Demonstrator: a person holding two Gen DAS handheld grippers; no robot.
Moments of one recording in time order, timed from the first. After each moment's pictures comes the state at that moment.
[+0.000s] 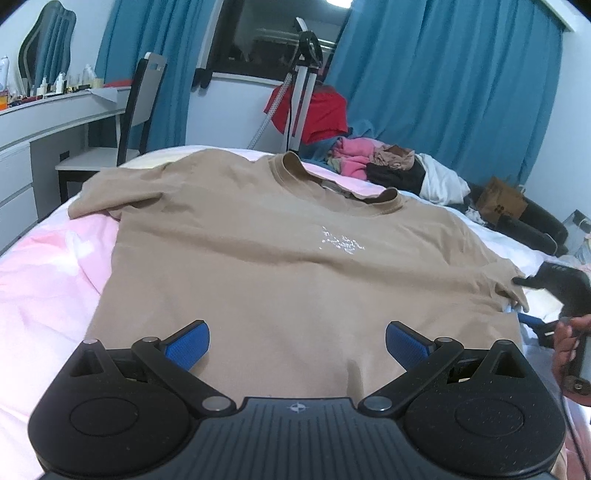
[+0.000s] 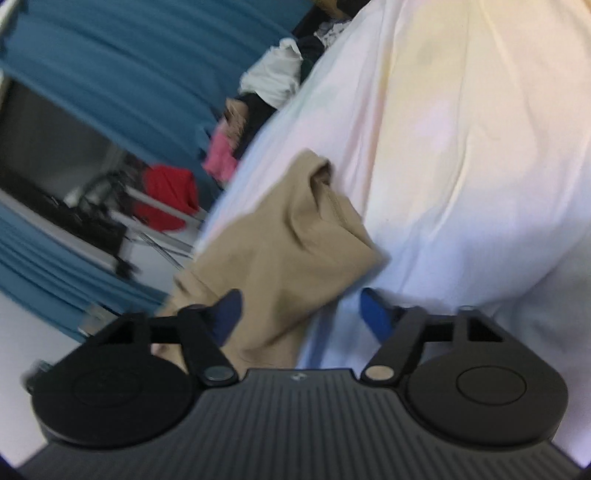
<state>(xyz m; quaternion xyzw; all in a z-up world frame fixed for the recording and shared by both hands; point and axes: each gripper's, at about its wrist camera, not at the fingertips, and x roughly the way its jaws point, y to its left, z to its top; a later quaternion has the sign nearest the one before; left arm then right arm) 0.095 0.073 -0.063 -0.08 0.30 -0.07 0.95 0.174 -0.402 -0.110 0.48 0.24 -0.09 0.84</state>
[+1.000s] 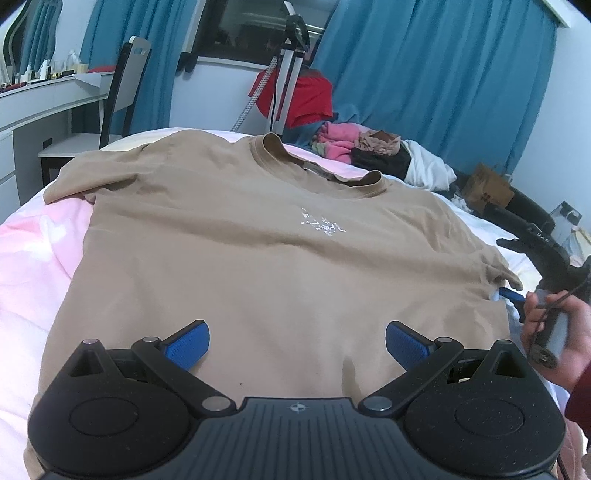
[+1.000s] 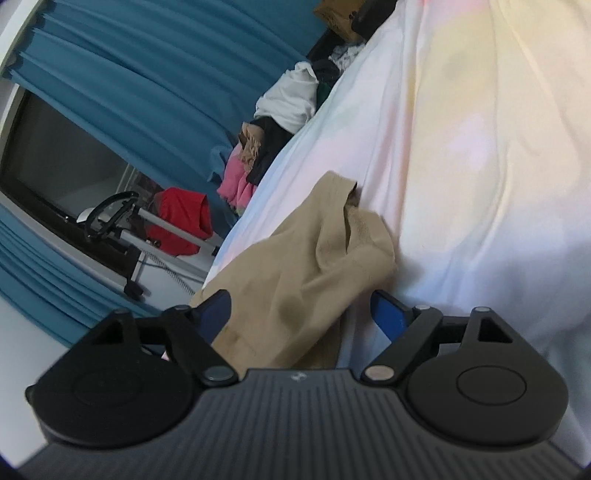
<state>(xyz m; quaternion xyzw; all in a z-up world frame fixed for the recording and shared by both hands) 0.103 0.064 -0.071 -0.09 0.32 -0.09 0.94 0.193 -0.408 -0.111 0.49 0.16 -0.09 0.85</state>
